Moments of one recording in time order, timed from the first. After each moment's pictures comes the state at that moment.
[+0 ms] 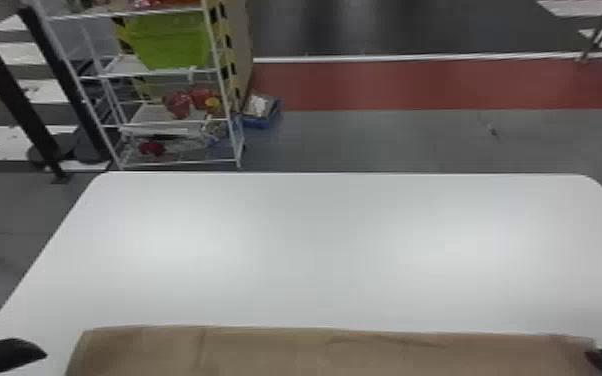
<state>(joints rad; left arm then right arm) 0.39 0.23 0.96 -1.68 -0.54 -1.35 -1.35 0.39 -0.37 -0.54 -1.88 -0.07 0.71 1.21</state>
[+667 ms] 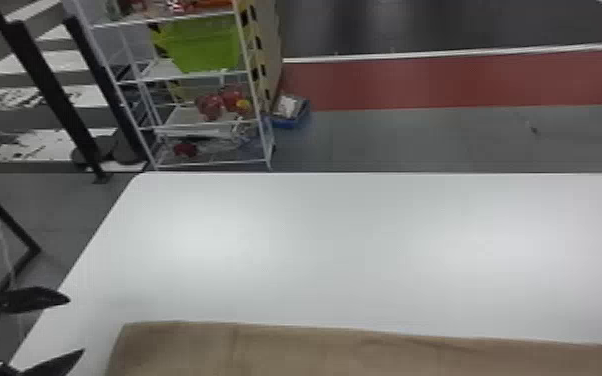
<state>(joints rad) 0.33 0.26 0.84 -1.77 -0.29 -0.12 -1.49 0.40 -0.36 -0.54 -1.88 -0.07 0.70 1.20</state>
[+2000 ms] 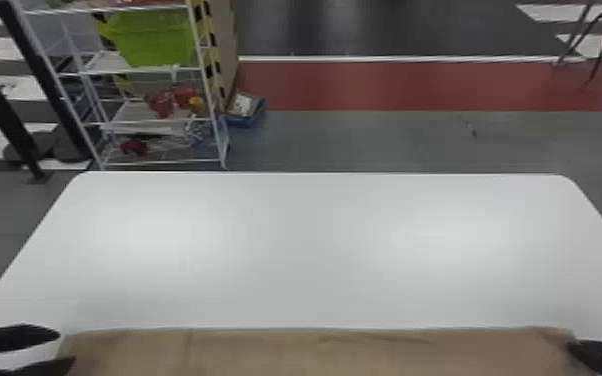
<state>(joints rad) 0.31 0.26 0.65 -1.89 -0.33 0.55 -1.48 0.38 -0.36 -0.55 -1.84 -0.06 0.63 1.19</state>
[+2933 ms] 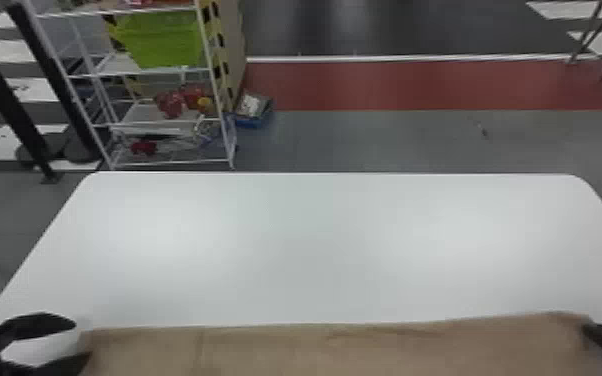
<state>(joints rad) 0.31 0.24 0.64 -1.81 -0.39 0.27 -1.39 0.33 -0.36 -0.58 -1.83 -0.15 0.72 1.18</state>
